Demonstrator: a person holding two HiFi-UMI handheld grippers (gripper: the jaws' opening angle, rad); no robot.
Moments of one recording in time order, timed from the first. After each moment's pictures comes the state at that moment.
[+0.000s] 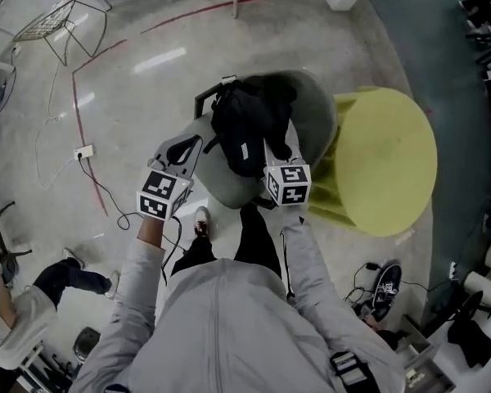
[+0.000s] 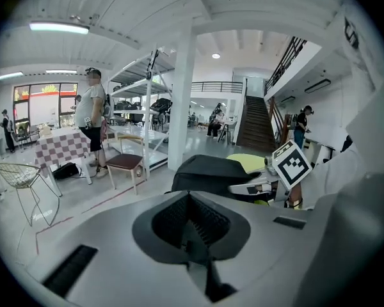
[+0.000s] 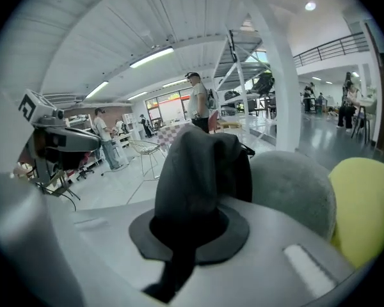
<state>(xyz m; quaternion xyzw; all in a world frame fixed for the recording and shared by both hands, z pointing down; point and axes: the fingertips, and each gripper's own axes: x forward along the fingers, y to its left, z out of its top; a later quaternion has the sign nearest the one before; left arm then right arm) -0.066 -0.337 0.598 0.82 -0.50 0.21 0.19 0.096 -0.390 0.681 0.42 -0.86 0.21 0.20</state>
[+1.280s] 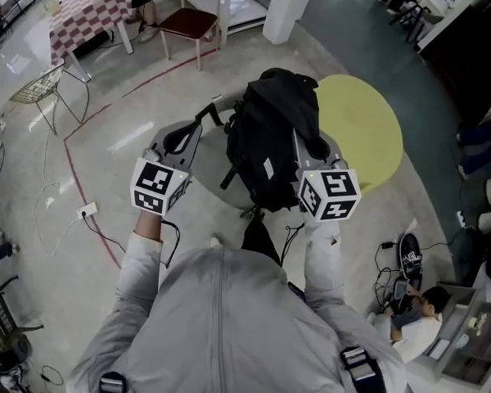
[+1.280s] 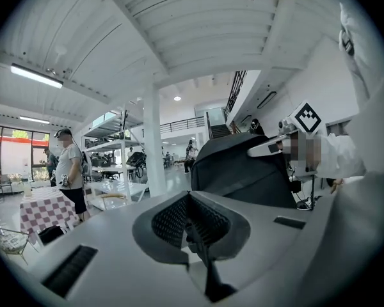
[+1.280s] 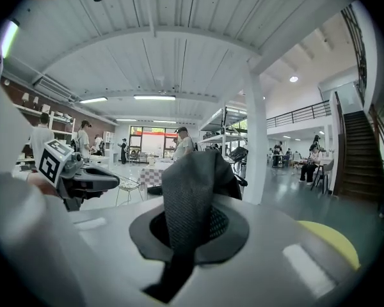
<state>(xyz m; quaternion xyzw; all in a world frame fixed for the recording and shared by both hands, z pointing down) -0.092 -0.236 0.410 0.90 -0.42 0.10 -0.01 0.110 -0.221 0.374 0.56 -0.83 0.03 0.08</state>
